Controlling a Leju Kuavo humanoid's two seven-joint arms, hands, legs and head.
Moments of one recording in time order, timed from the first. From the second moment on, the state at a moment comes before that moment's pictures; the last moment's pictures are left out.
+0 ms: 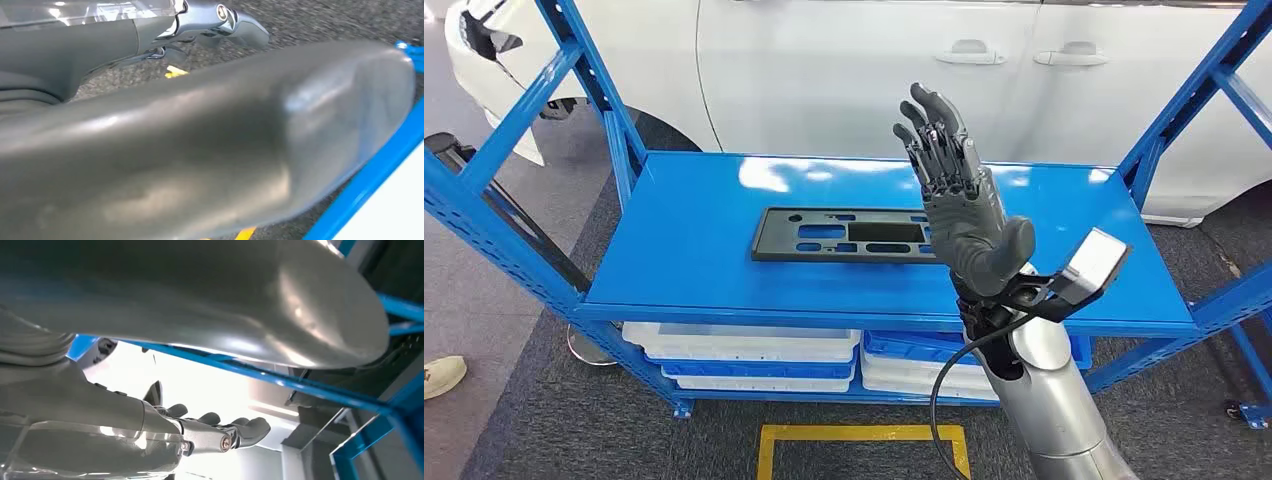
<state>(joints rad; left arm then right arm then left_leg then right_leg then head) -0.07 -0.08 1.25 -0.24 -0.57 -0.05 -0.54 -0.45 -0.04 0.34 -1.74 -0.19 0.12 -0.49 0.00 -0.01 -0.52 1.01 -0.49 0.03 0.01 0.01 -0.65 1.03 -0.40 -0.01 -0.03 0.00</state>
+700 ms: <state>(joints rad) -0.06 -0.09 1.25 -0.24 -0.59 0.00 -0.52 -0.33 -0.12 0.37 -1.65 0.52 -0.30 -0.43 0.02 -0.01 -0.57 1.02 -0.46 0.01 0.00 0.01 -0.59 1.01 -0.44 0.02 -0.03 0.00</state>
